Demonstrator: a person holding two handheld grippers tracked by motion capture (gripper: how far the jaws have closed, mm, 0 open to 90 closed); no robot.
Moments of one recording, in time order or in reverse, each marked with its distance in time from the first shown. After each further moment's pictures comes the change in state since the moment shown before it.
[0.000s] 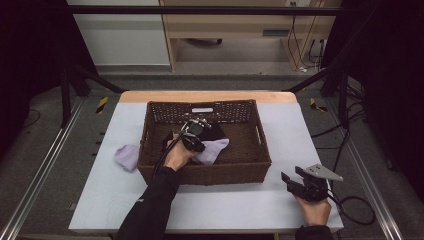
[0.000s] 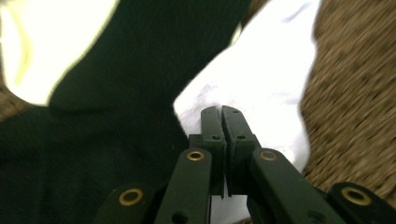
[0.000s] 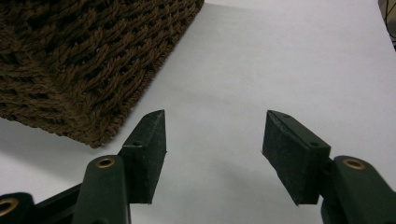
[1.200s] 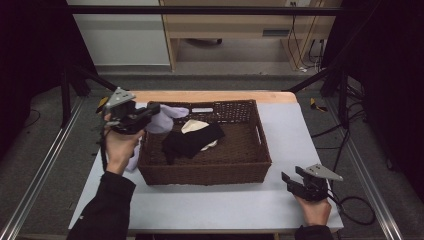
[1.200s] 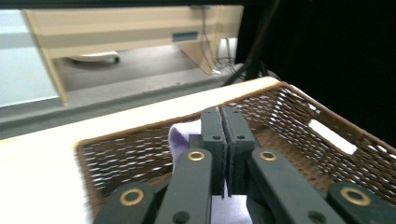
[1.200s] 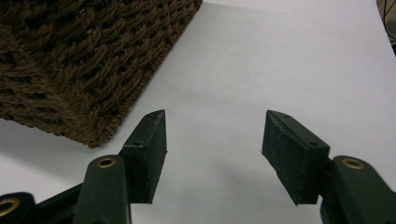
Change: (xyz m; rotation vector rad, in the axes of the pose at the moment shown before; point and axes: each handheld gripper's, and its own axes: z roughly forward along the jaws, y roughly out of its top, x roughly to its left) left arm 0.063 -0.056 -0.185 -0.689 0.078 -0.166; right arm 0.000 0.000 0.001 0.003 -0.006 -0.003
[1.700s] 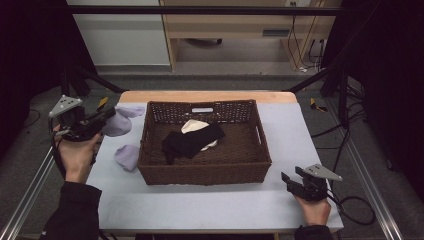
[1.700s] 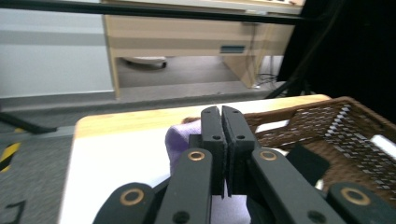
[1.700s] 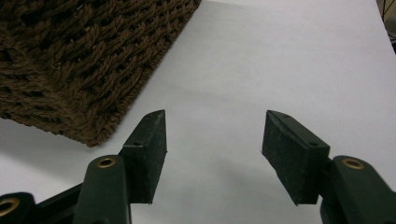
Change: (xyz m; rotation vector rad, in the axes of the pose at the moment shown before) left arm 0.073 -0.027 -0.063 -0.050 0.191 -0.087; right arm 0.001 0.000 0.001 0.007 -0.002 0.001
